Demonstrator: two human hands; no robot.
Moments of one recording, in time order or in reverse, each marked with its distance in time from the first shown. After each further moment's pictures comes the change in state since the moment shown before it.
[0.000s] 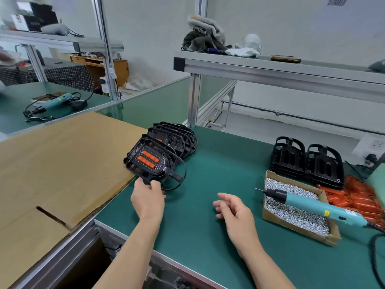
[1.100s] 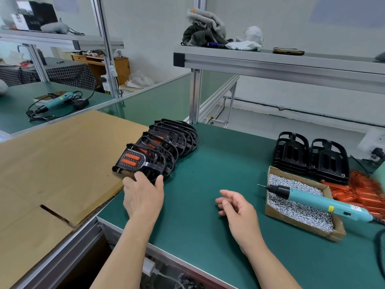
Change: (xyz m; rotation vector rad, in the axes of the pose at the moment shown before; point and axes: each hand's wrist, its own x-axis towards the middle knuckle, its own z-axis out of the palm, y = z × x) left_hand 0.010 -0.004 -0.018 0.704 0.029 0.253; right_hand -0.001 0.000 -0.002 -0.034 -0.006 0.005
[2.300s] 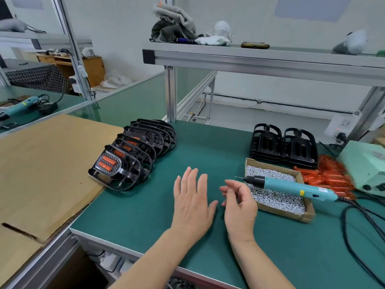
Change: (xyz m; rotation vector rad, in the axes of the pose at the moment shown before) left_hand -0.104 0.078 0.037 -0.037 -0.107 0.905; right_hand 0.000 -0.004 -0.014 0.206 0.450 -0.131
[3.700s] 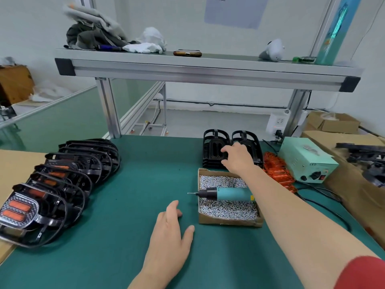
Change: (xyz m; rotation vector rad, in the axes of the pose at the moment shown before) left_hand 0.006 0.032 0.039 -0.538 -0.222 -0.082; right_hand 0.246 -0.019 -0.090 -1.340 -0.294 -0.096
